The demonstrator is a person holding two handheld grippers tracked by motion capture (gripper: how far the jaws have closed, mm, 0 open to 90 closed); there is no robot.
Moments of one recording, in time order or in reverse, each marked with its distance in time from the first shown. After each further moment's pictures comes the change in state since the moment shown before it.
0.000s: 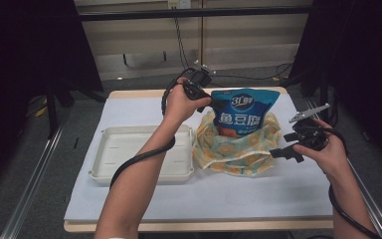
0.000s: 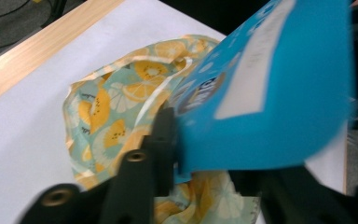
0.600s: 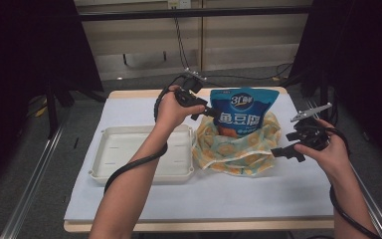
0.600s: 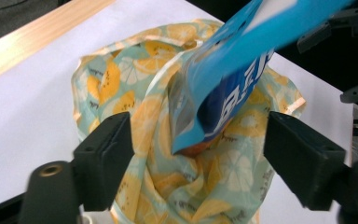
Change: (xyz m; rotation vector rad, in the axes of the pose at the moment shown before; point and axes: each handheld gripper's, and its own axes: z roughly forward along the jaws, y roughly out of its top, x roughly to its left) left arm 0.006 -0.024 -0.002 -0.009 0.019 -0.019; right arm 0.001 0.000 -0.004 0.002 -0.032 0.018
